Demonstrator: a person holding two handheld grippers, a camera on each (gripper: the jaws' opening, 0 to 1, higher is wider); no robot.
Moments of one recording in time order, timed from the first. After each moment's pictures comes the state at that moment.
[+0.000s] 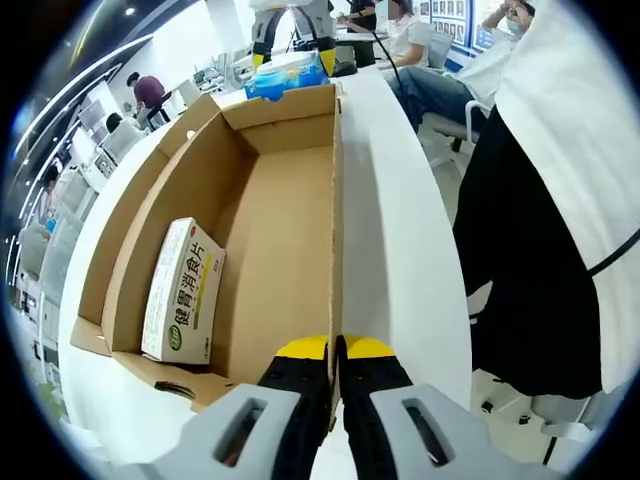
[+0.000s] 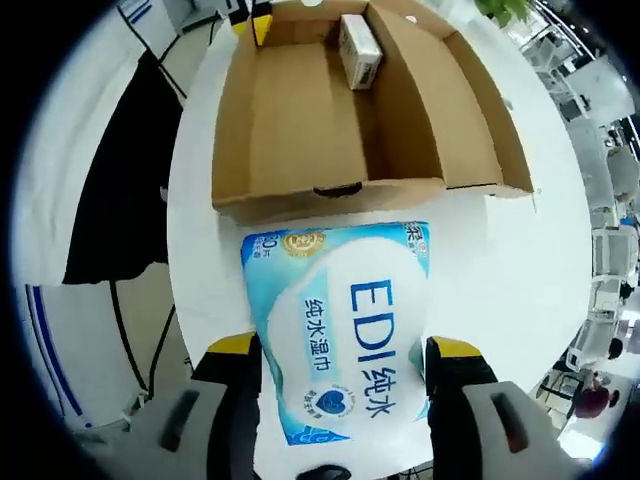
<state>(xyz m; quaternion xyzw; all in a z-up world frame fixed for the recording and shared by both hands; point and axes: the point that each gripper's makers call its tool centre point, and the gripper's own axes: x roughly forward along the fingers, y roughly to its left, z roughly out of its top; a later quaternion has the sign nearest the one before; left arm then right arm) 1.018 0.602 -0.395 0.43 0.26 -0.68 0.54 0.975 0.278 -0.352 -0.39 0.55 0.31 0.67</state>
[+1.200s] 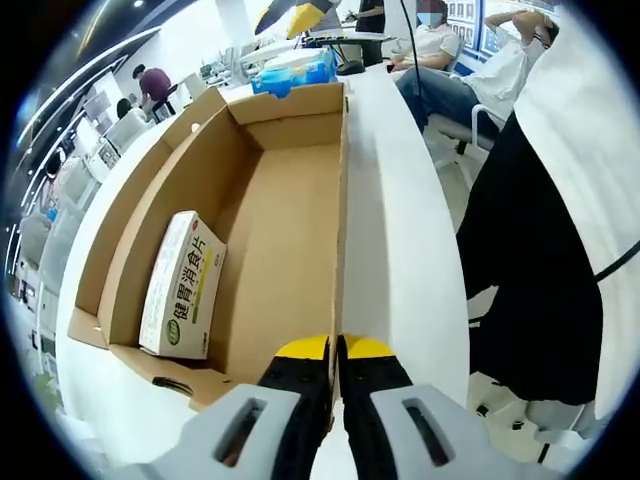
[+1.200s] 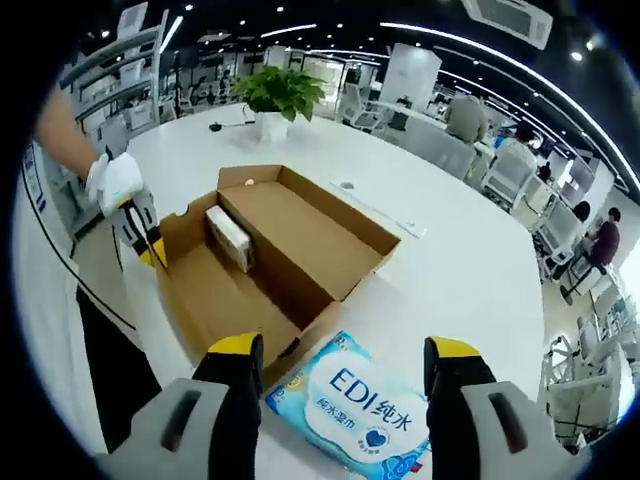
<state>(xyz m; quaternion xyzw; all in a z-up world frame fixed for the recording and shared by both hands) 1.021 0.604 -0.397 0.42 0.27 -0.67 0.55 1.016 0.317 -0.254 -0.11 0.32 0.10 0.94</state>
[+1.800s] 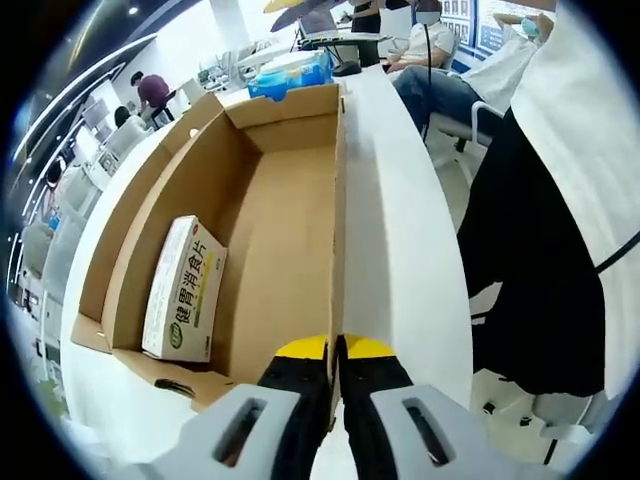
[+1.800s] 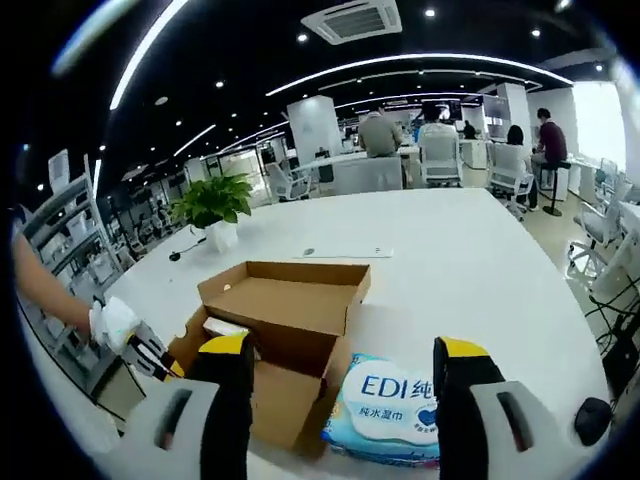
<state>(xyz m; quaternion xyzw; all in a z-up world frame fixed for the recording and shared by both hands) 1.021 0.604 -0.397 0.43 0.26 -0.67 0.54 0.996 0.304 -0.237 0.10 0.22 0.00 0.97</state>
